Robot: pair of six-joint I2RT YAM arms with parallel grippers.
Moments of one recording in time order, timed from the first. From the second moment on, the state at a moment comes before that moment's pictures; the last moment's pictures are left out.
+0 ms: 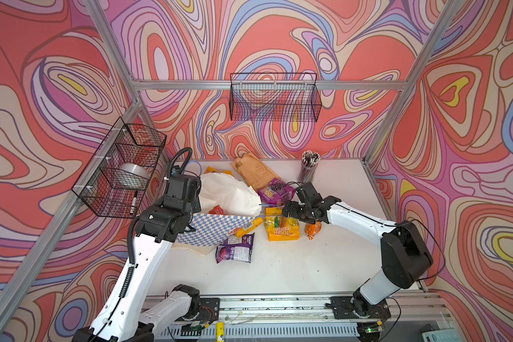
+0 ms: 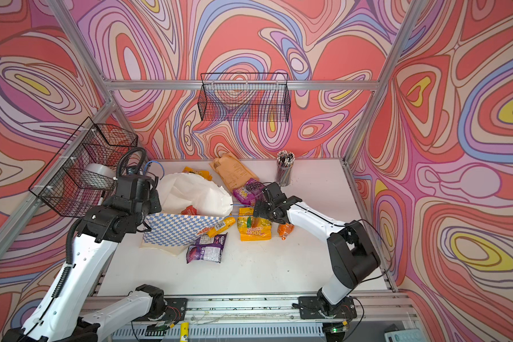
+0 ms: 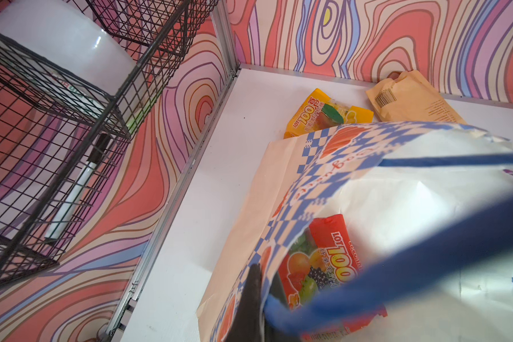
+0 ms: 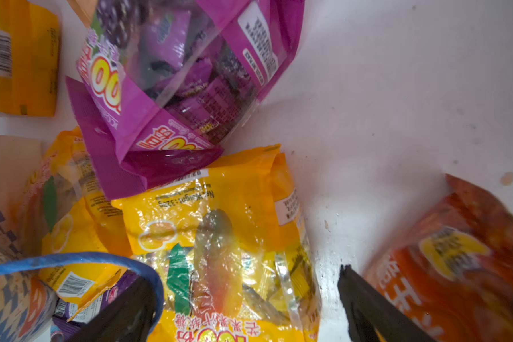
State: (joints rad) left arm -0.28 1.04 1.34 -1.06 -0.53 -0.37; right arm 0.53 1.65 1.11 -0.49 -0.04 0.71
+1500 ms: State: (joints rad) left arm -0.25 1.04 1.34 -1.09 -0.58 -0.32; right arm 0.44 1.60 0.99 -0.39 -0.16 0.80
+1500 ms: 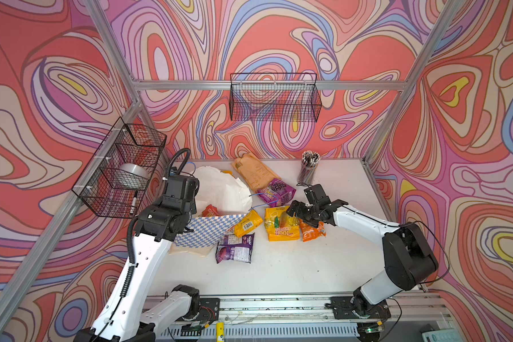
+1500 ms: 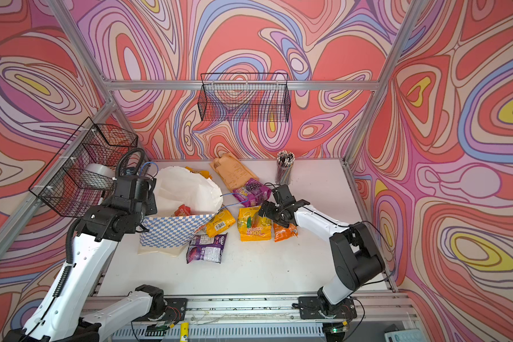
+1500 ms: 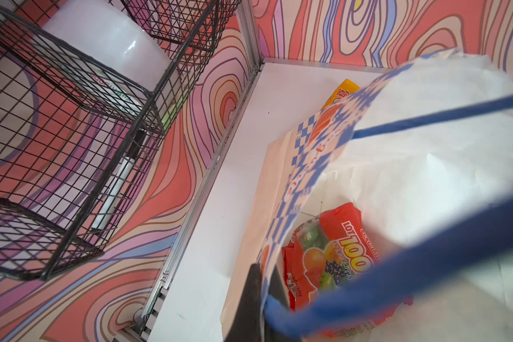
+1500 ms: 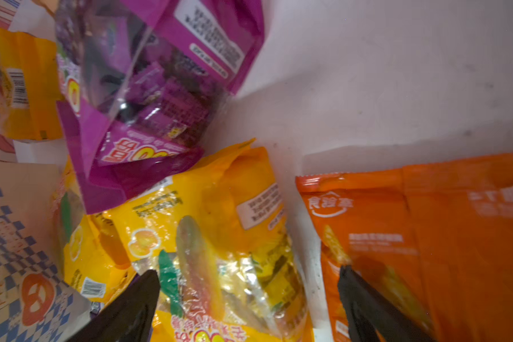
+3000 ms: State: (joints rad) left arm -0.25 1.09 1.42 -1.16 -0.08 -0.25; right arm 0.68 1.36 1.45 -0.53 0.03 0.41
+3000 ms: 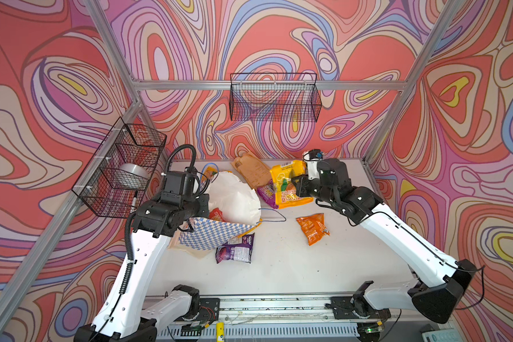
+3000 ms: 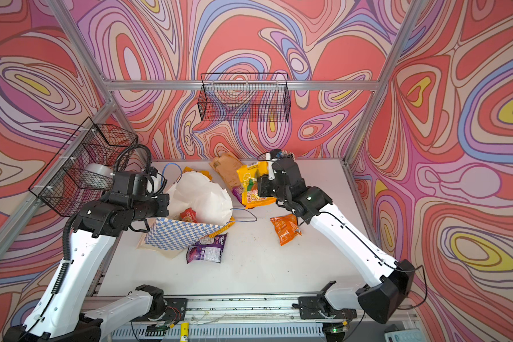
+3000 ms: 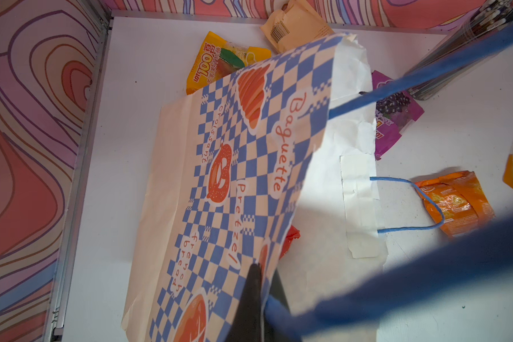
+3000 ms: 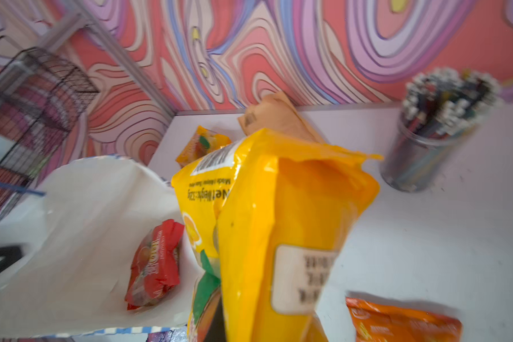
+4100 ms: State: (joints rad) left arm -0.25 1.11 1.42 -1.16 -0.03 -0.26; right arm 0.89 2.05 1.49 0.26 -0.12 -0.18
